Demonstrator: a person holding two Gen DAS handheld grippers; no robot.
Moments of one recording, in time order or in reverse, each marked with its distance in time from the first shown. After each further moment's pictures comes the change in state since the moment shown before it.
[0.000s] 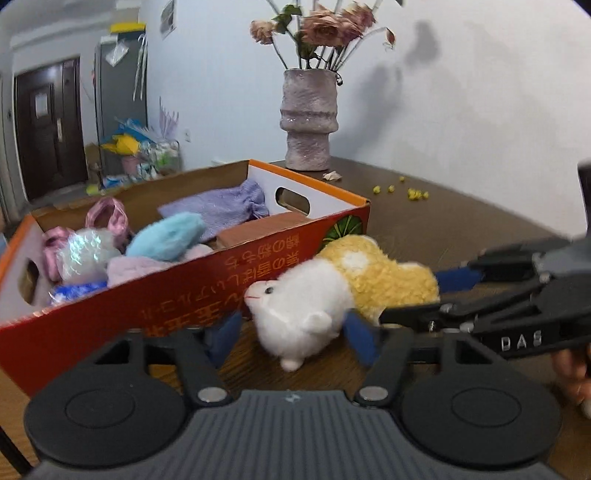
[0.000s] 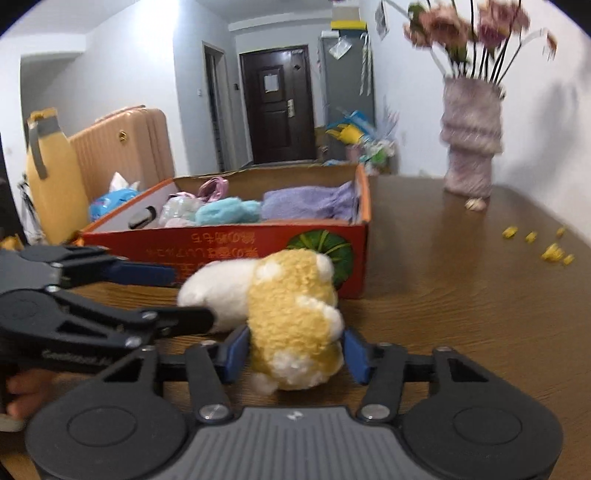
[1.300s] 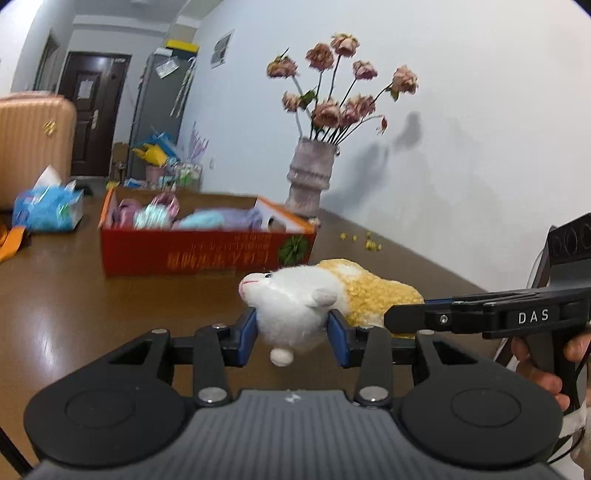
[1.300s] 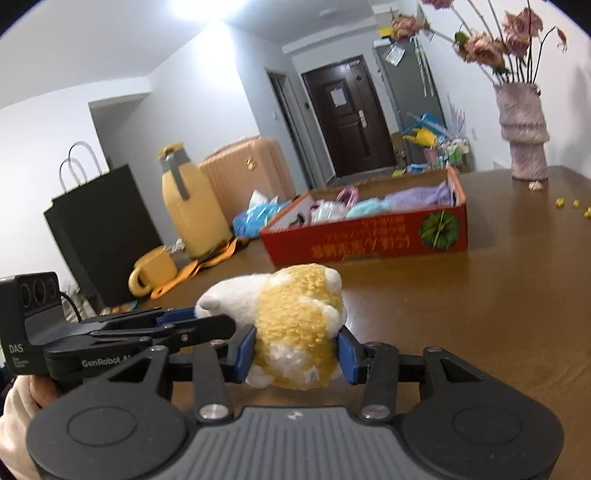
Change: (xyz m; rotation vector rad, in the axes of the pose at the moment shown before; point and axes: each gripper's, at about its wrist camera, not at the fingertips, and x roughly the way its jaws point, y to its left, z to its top) left arm -0.196 -0.043 -0.060 -0.175 -0.182 -0.013; right arm -0.150 0.061 -0.037 0.078 -0.074 0.289
